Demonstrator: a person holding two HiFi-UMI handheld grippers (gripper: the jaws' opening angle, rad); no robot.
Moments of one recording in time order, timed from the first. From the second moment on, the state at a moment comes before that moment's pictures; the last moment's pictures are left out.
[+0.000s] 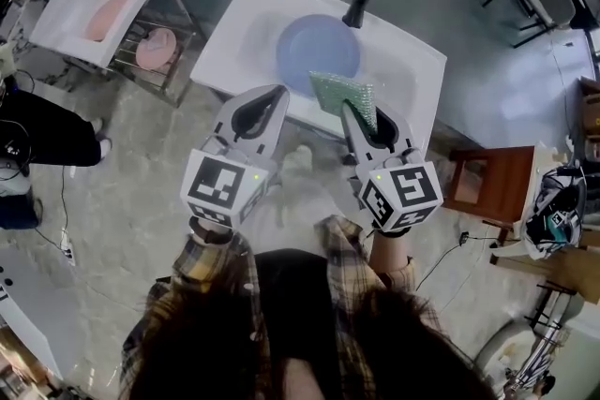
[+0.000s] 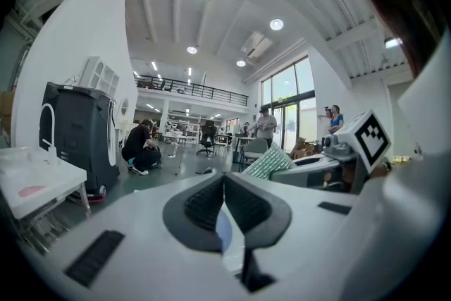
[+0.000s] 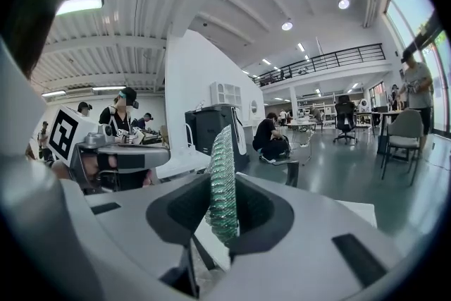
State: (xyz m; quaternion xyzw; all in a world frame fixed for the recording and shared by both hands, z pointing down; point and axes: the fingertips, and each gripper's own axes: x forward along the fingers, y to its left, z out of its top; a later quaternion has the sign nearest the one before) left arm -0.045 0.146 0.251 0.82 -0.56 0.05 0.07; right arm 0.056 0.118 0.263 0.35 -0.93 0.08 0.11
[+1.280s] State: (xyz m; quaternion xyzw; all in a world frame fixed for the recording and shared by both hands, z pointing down) left arm -0.048 -0.058 0.245 0.83 -0.56 0.05 0.08; right arm 0.047 -0.074 0.265 0.34 -0.93 0.09 0.14
